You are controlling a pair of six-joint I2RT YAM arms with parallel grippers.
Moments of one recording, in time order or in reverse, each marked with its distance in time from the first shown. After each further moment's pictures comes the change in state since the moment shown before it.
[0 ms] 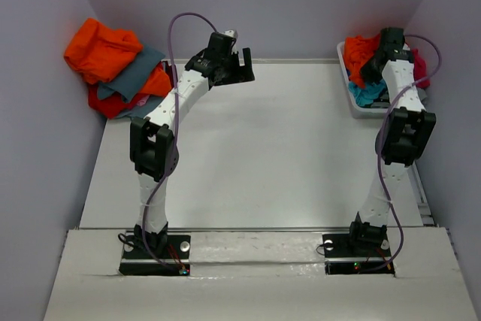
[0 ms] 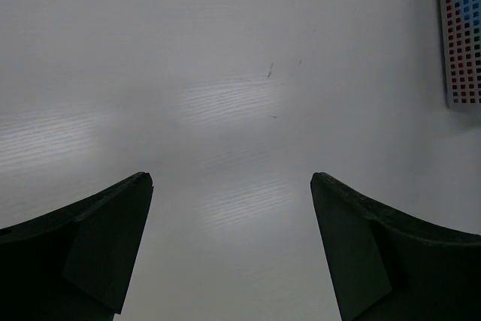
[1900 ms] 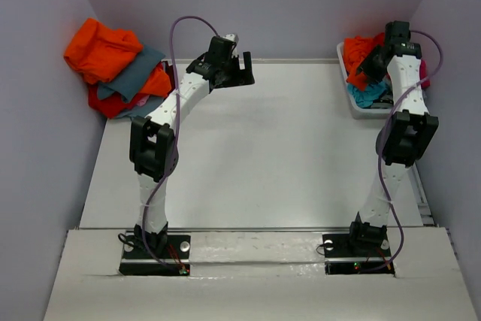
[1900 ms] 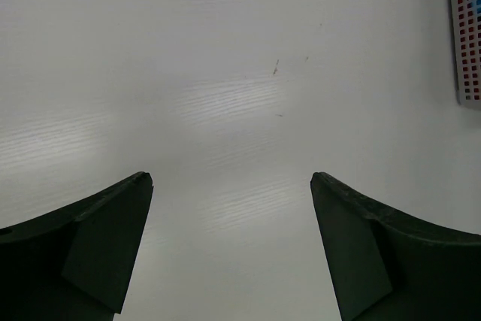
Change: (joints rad) left arm 0.000 -0.005 -0.064 0.058 0.005 0.016; right arm -0.006 -0.016 0.127 -0.195 -0.163 -0.057
